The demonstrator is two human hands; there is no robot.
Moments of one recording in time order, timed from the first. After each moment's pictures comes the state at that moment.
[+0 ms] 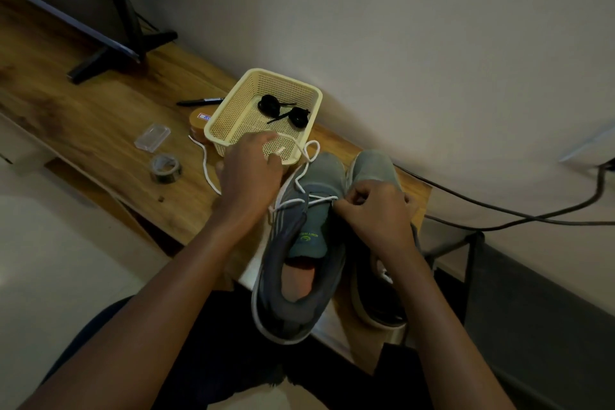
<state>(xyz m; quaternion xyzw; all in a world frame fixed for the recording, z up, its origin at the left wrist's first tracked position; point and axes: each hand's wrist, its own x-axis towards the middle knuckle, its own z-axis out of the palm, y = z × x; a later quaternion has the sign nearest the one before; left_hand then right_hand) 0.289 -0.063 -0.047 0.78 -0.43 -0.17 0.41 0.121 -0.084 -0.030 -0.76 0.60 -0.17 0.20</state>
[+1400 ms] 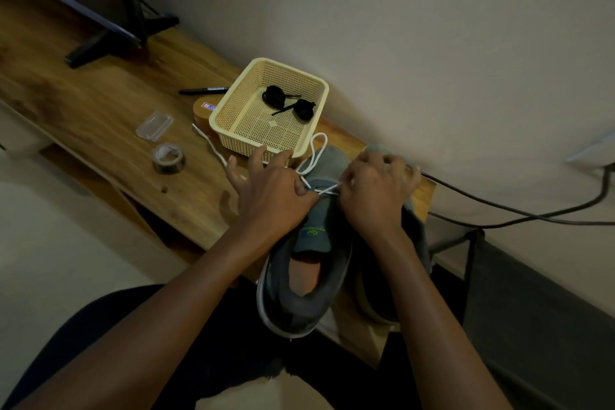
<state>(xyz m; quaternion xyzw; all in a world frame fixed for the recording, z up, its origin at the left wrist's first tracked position) 0.266 -0.040 -0.049 0.79 -0.54 -0.19 0.20 0.143 -0.092 -0.034 -0.79 0.60 -0.07 0.01</state>
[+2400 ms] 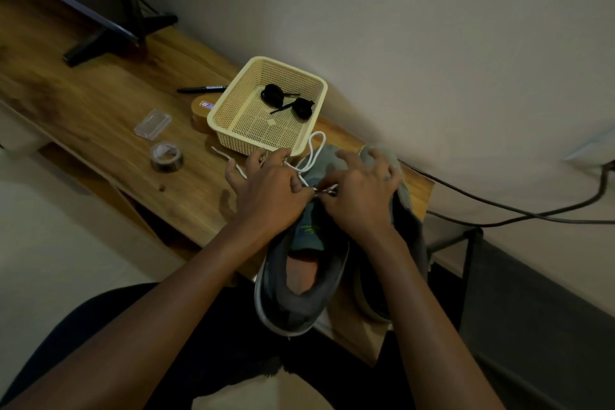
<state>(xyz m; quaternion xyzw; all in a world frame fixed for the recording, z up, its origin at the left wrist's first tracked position) 0.268 -0.042 -0.057 0.78 -0.53 -0.21 0.25 0.149 -0.087 -0.034 -0.84 0.54 -0.03 0.07</state>
